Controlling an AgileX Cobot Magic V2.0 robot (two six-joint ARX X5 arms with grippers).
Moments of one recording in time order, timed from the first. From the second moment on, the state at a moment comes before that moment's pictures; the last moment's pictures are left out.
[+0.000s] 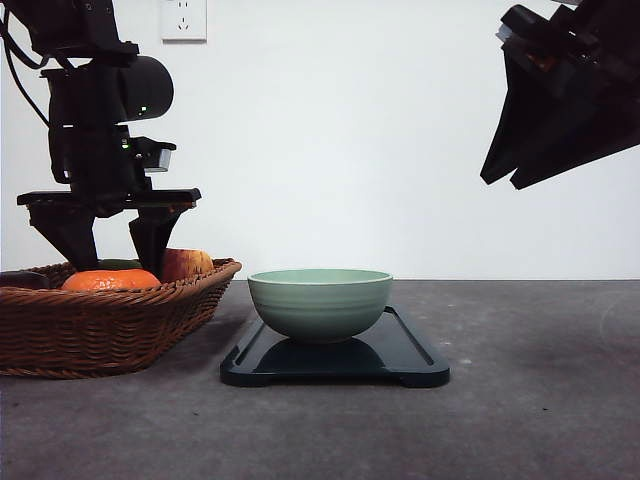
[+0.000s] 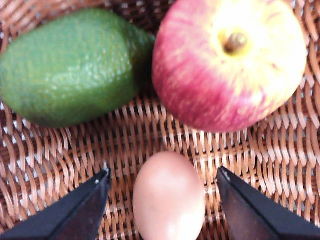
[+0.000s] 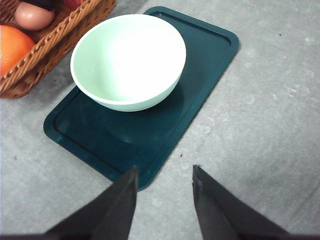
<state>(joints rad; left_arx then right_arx) -0.27 1.89 1.47 -0.77 -0.05 -0.09 0.50 1.03 0.72 -0.35 -0.13 0.05</state>
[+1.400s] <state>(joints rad) -0.27 1.95 1.47 -0.77 -0.03 -0.11 0.50 1.03 0.72 -0.35 -0.11 0.05</state>
